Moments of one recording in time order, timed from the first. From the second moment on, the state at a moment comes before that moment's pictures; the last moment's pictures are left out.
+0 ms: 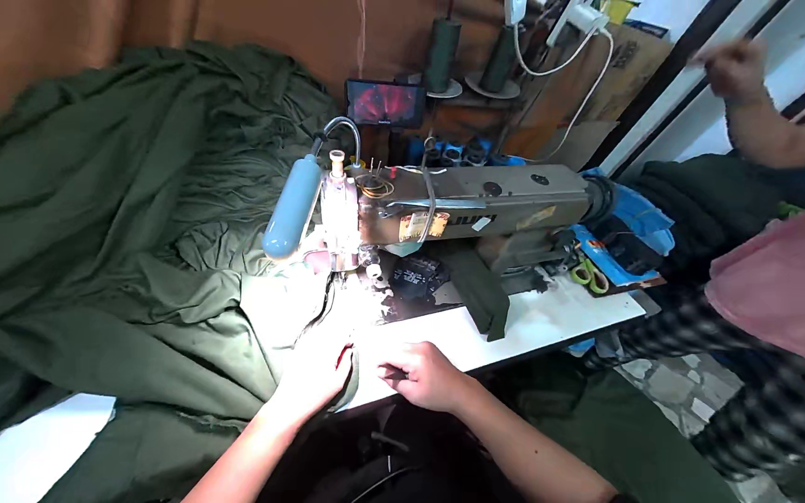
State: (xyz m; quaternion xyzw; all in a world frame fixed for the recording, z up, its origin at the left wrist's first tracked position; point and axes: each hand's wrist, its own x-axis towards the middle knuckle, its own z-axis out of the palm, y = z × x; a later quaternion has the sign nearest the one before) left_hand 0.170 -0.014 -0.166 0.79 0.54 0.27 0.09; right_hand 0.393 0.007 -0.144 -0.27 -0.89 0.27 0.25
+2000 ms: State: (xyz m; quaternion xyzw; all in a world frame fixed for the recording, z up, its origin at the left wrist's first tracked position) left_hand 0.151 -0.008 -0.179 0.86 0.45 0.25 0.01; right_hand 0.582 0.102 -0.184 -0.62 -0.68 -0.15 0.35
